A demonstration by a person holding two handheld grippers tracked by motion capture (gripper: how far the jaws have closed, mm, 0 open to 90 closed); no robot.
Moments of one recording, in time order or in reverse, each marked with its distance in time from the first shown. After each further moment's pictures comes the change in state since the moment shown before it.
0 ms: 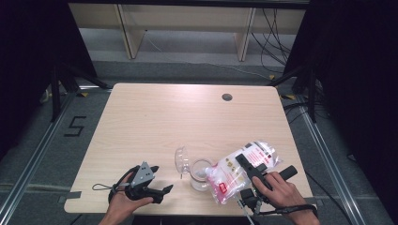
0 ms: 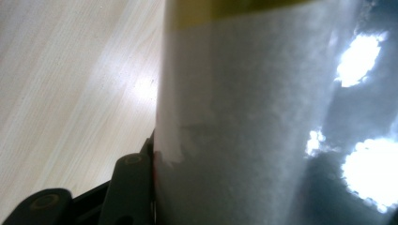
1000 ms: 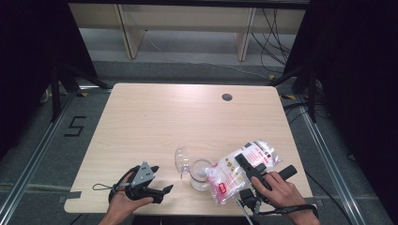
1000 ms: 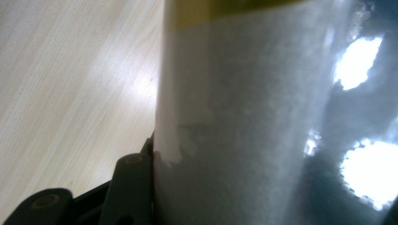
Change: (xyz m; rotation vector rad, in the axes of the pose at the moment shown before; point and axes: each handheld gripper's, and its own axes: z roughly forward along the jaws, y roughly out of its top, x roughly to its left) left arm 0.000 0.000 0.001 0.002 -0.010 -0.003; right arm -0.002 0.002 -0.001 0.008 0.004 -0.016
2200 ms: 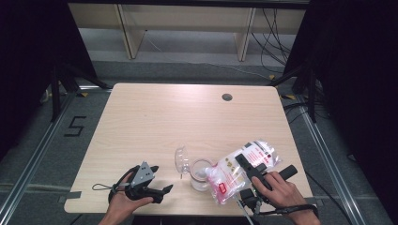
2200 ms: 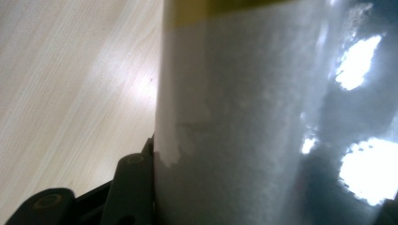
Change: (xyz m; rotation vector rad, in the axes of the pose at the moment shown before) left arm 0.000 0.000 -0.001 -0.004 0.010 0.000; right arm -0.002 -0.001 -0.001 -0.005 0.000 -0.005
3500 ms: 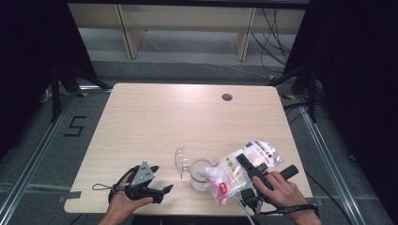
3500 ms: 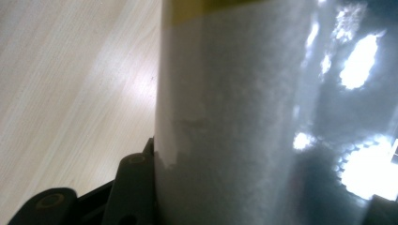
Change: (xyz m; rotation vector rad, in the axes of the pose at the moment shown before) left arm 0.000 0.000 0.000 0.001 -0.001 0.000; right arm 0.000 -0.002 -0.001 0.004 0.005 0.005
